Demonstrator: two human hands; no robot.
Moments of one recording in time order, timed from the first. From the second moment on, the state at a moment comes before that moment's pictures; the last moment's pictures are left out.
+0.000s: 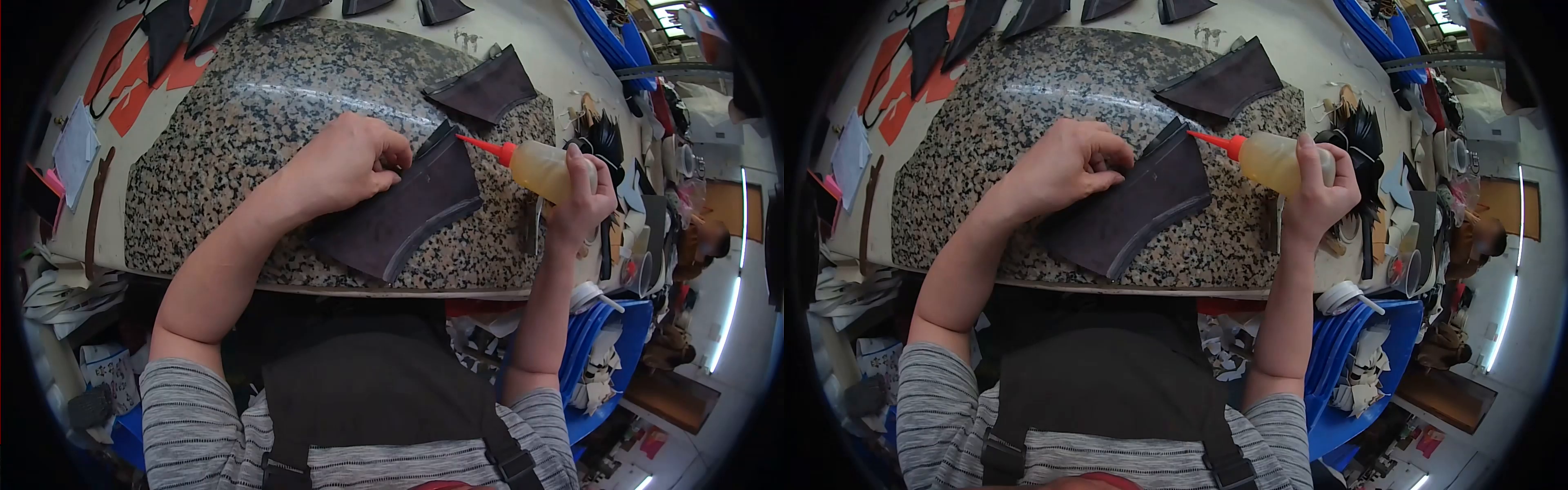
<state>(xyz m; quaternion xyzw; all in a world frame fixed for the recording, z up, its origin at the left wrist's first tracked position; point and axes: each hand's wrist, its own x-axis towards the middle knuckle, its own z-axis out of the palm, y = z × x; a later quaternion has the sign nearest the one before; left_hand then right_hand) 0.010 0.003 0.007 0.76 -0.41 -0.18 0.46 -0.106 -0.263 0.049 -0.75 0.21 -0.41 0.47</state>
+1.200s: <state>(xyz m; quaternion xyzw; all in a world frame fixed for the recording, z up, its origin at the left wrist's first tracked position) 0.007 0.000 -0.006 0.78 -0.45 -0.14 0.42 -0.162 -0.178 0.044 -0.76 0.20 -0.28 0.55</state>
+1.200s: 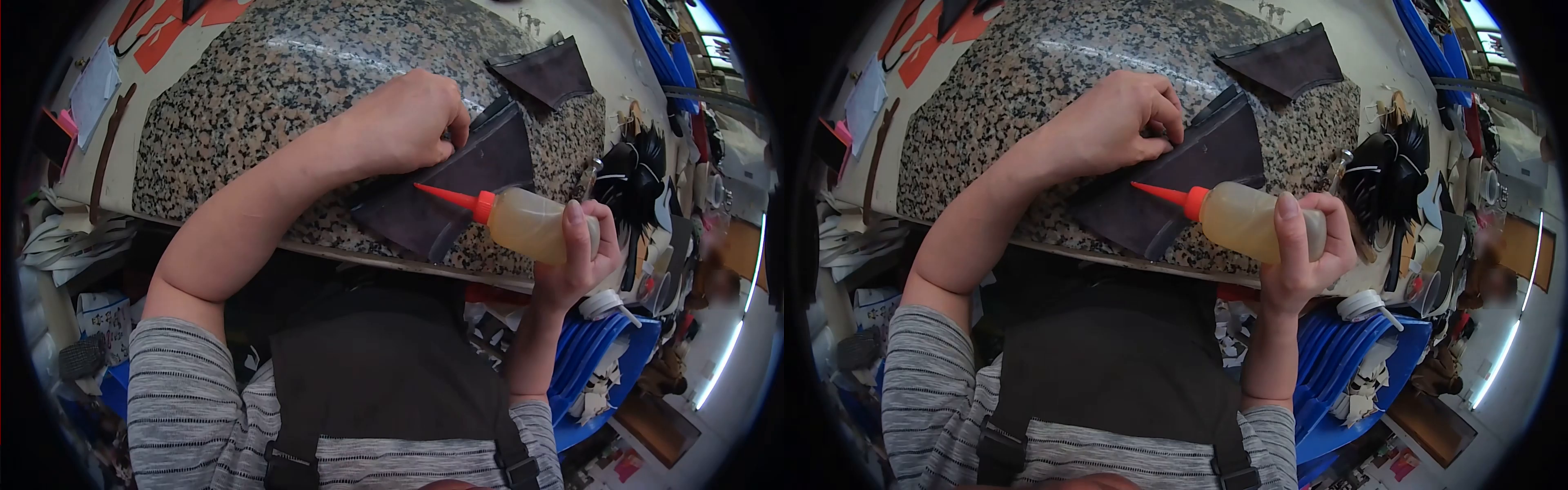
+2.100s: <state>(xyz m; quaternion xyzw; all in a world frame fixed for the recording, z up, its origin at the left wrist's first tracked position) 0.013 0.000 0.016 0.68 -0.29 -0.37 0.56 -0.210 -0.224 0.071 -0.55 0.13 -0.27 0.78</state>
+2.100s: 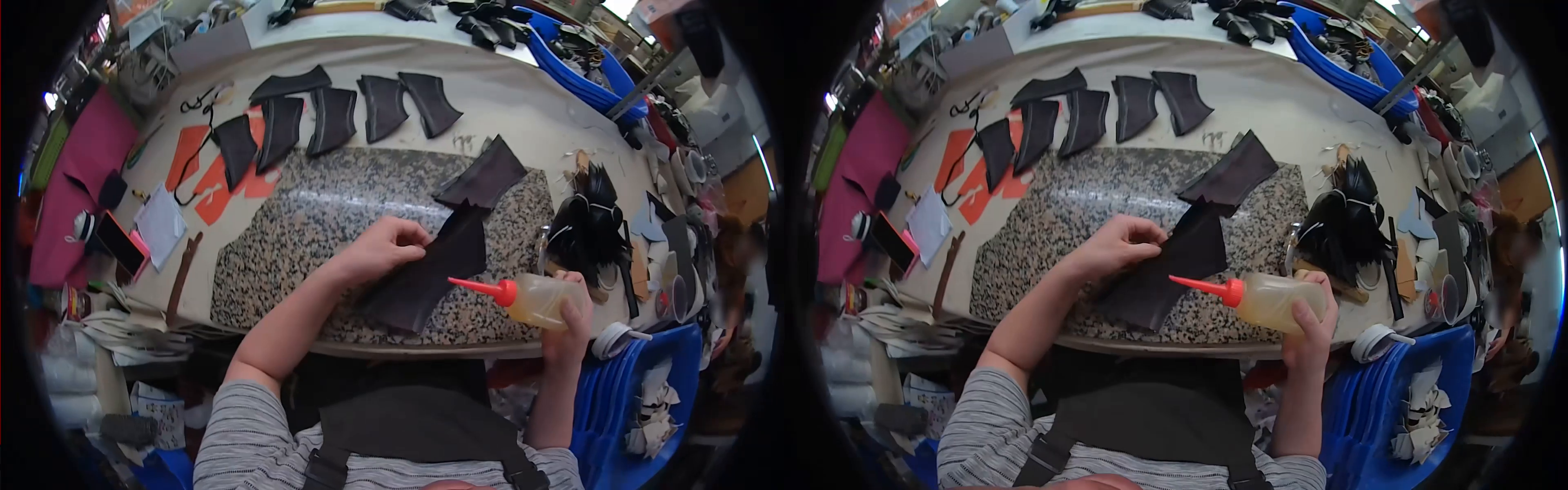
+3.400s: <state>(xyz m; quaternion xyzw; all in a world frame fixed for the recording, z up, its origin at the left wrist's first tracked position) 0.024 0.012 0.027 0.74 -0.44 -0.30 0.40 -0.234 -0.230 0.066 -0.68 0.20 -0.33 0.63</state>
